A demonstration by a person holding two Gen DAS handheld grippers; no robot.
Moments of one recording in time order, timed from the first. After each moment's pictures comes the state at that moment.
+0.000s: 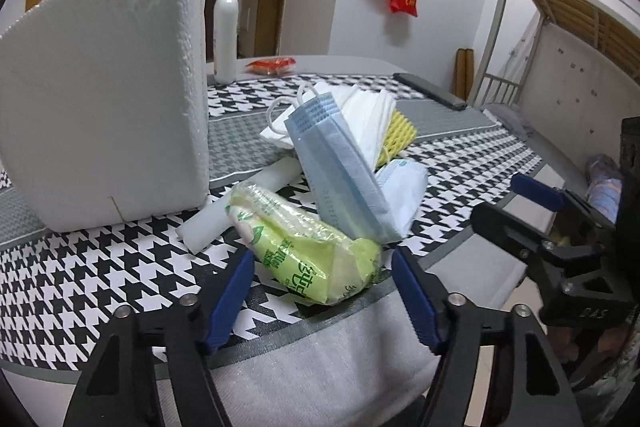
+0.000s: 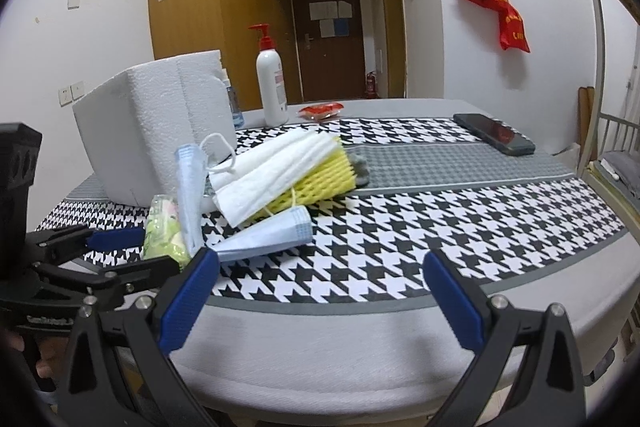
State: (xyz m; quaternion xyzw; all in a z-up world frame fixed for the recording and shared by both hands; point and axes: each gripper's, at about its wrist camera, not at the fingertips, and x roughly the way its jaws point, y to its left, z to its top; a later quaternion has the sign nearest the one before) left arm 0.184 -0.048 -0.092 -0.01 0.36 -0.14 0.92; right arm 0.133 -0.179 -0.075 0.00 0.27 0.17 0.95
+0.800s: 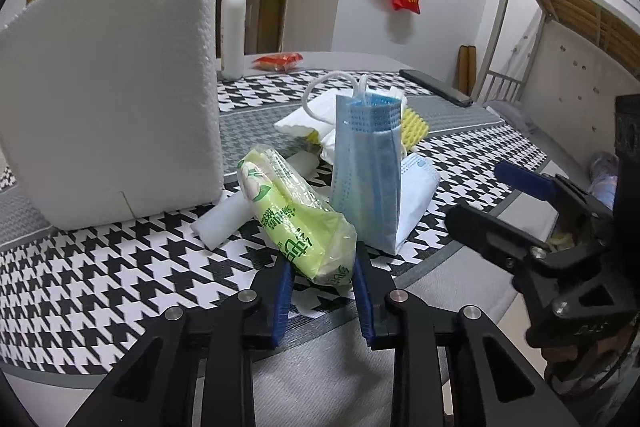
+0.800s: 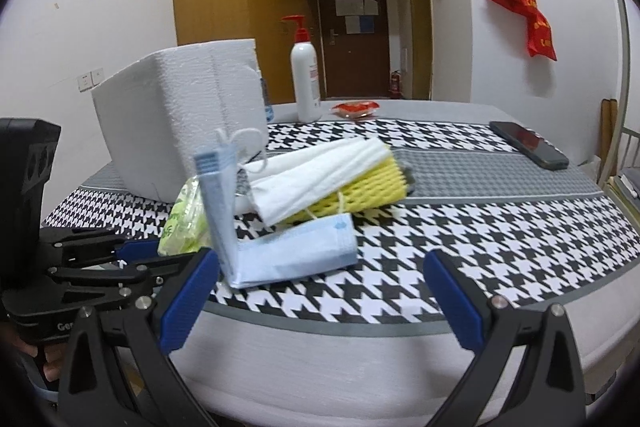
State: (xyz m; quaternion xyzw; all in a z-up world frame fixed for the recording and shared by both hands) left arm 0.180 -0.035 -0.090 -0.01 0.36 -0.14 0.92; right arm 0.139 -0.147 -0.074 -0.02 0.27 0.22 0.94
